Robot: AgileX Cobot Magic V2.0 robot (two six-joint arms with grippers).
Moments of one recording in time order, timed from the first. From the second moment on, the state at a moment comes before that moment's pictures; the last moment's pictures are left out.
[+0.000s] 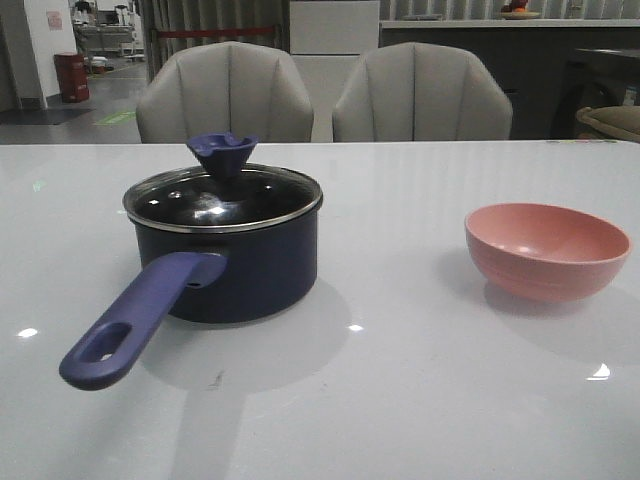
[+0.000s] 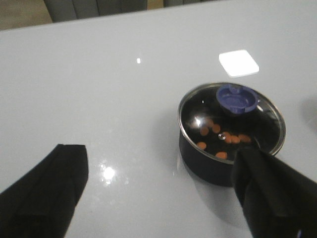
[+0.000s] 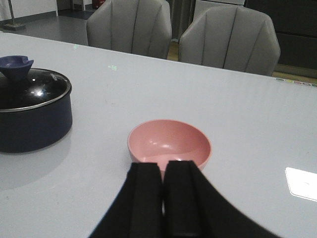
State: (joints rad) left arm -0.15 0.71 -0.78 -0.19 0.57 0.18; right arm 0.25 0.11 -0.15 0.13 0.22 -0.15
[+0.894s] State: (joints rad) left arm -0.19 0.18 -0.29 -0.20 0.28 0.19; right arm 0.25 0.11 -0.15 0.13 0.22 -0.15
